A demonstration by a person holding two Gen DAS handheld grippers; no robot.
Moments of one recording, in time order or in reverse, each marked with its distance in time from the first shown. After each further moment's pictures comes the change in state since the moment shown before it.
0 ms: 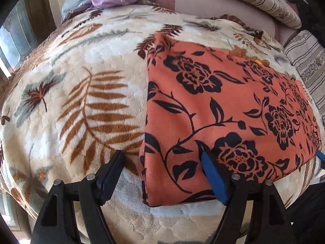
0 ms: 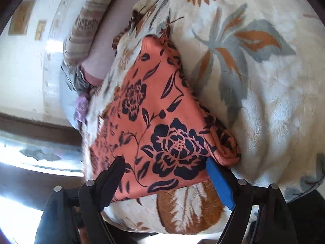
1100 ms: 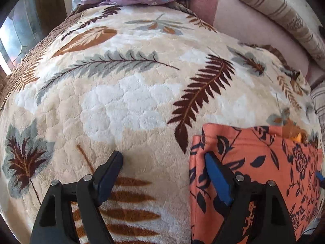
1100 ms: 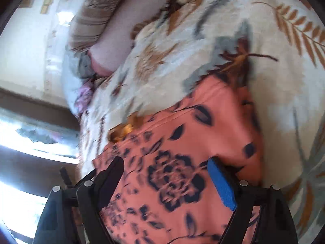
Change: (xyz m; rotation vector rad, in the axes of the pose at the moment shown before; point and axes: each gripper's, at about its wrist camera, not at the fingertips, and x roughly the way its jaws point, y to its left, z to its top) left arm 0.073 0.055 0.136 -0.159 0.001 0.051; right arm 0.096 0.046 0.130 -0.083 0.085 0.031
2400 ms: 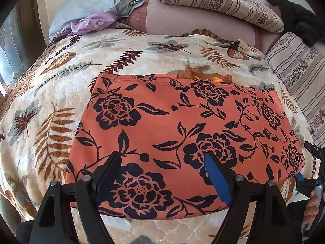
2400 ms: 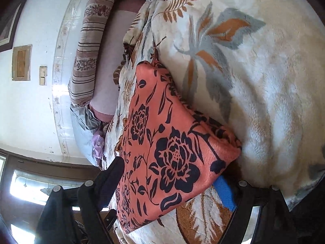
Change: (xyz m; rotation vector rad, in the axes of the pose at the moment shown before) left arm -0.105 -0.139 -0.139 0.204 -0.093 -0.086; right arm -0.074 -0.052 -0.161 0.273 -0.277 0.092
